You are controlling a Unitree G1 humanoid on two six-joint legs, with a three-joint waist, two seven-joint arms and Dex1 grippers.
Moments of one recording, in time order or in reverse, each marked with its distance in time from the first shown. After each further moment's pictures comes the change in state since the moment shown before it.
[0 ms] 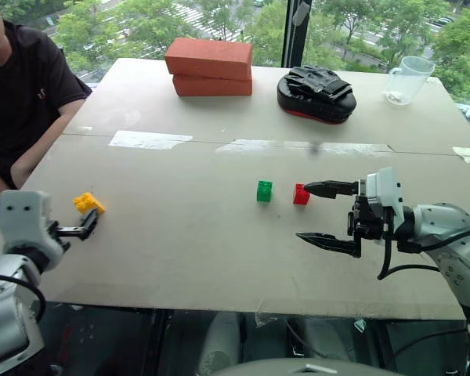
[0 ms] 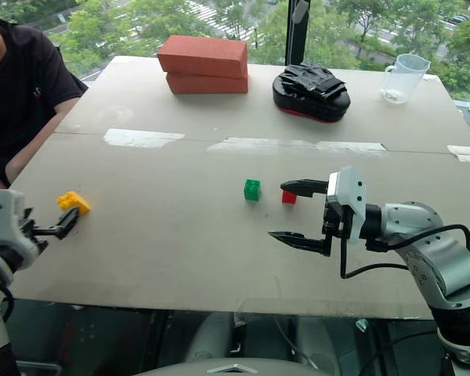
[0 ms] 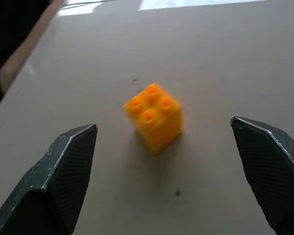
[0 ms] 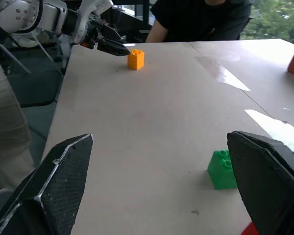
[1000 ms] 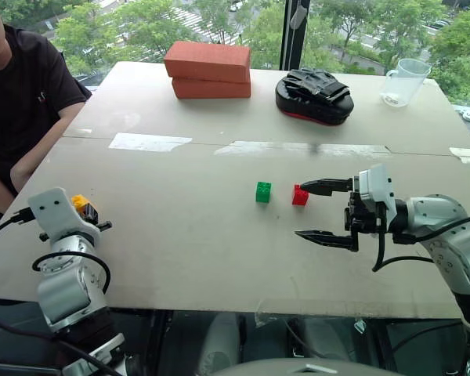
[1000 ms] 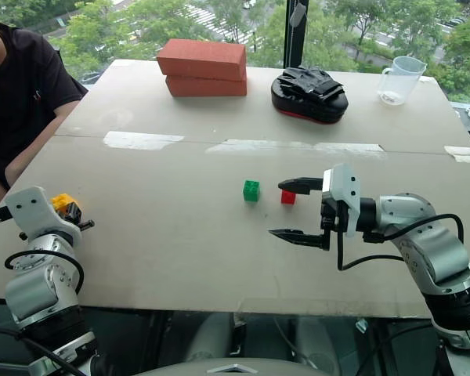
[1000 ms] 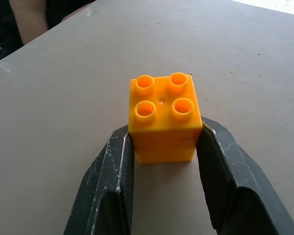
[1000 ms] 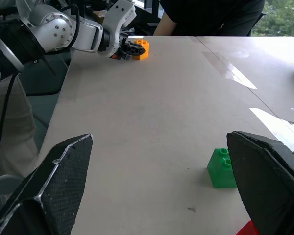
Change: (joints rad) left arm -0.264 -0.242 -0.149 0.273 0.020 -0.205 0.494; right arm -0.038 0.002 0.009 0.034 -0.030 0.000 0.020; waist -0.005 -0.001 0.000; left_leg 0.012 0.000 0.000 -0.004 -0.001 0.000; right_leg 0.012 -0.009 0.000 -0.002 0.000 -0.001
